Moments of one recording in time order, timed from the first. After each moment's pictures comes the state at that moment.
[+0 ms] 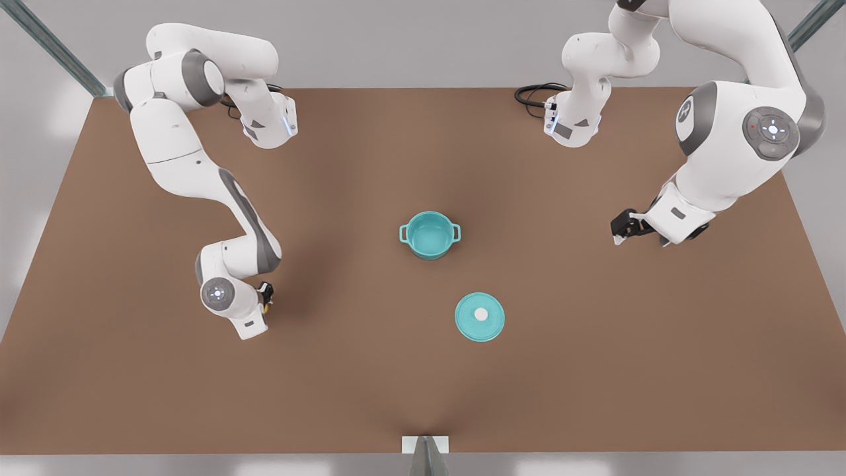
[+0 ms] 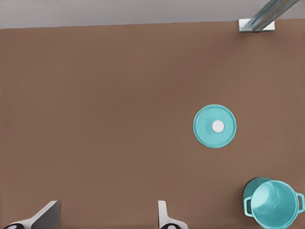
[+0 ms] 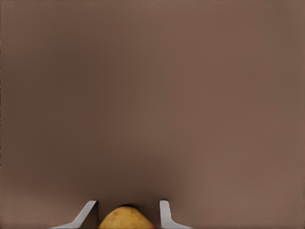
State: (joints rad) left arm -0.09 0.16 -0.08 -1.43 -0.01 1.62 -0.11; right arm -0.10 0.74 0.26 -1.70 -0.28 2.26 -0.90
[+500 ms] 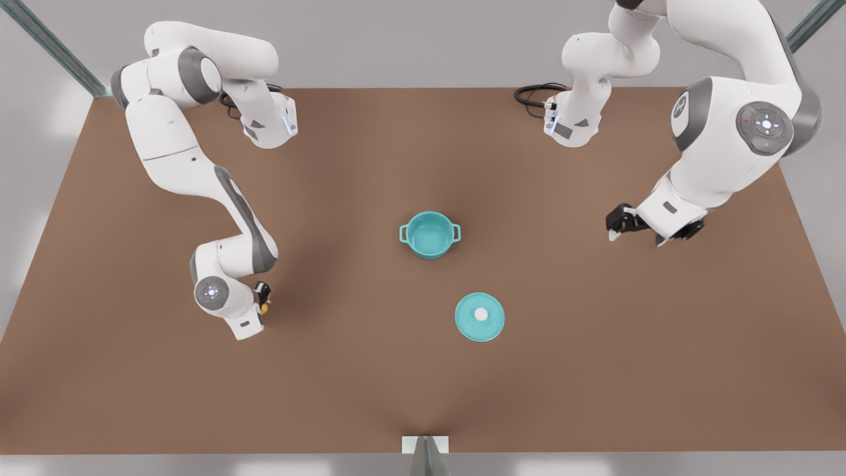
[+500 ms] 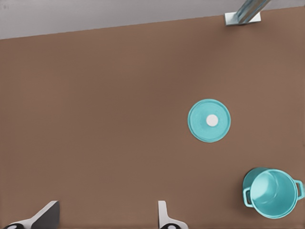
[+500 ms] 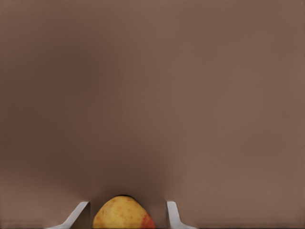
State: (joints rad) left arm -0.09 0.15 -0.09 -1.42 -0.01 1.62 -0.06; right arm -0.12 0.72 0.27 -1.69 -0.28 2.25 -0.93
